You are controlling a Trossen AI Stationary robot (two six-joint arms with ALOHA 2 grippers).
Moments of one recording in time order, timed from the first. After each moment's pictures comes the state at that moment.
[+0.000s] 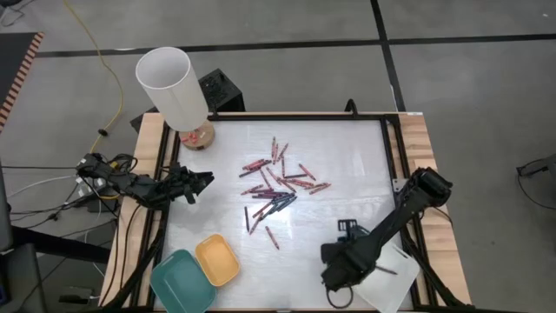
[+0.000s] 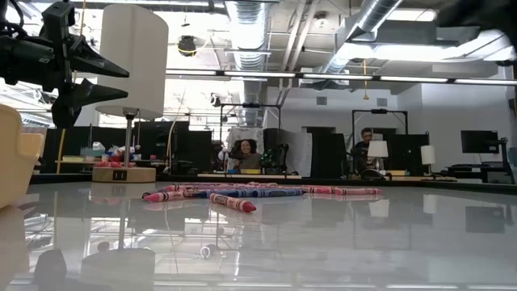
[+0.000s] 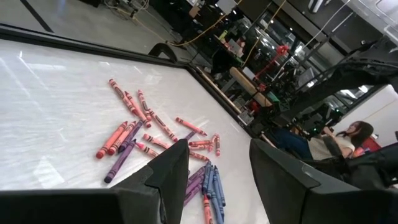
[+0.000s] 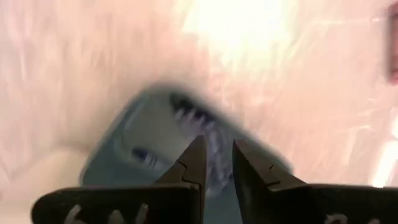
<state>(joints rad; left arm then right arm) -0.42 0.02 0.03 0.03 -0.85 -0.70 0.69 1.84 1.53 -1.37 0.20 0.71</state>
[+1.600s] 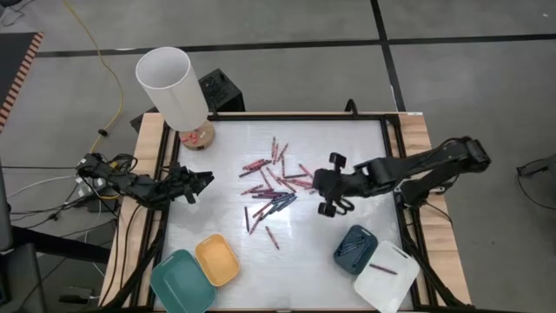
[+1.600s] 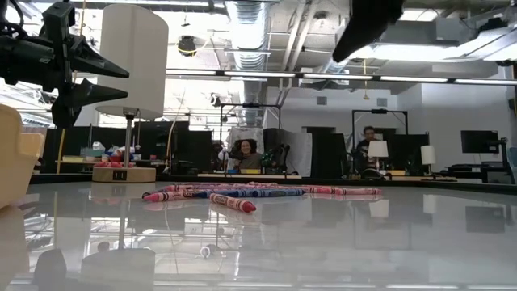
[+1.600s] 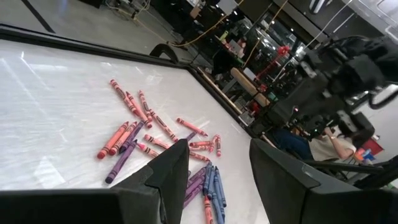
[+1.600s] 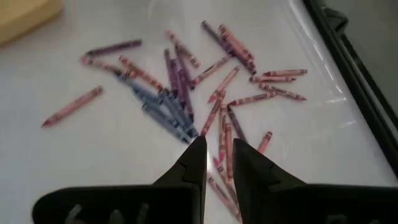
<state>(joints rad) -0.42 0.02 0.03 0.03 -0.86 -0.70 0.22 1.28 1.15 -0.71 0.45 0.28</state>
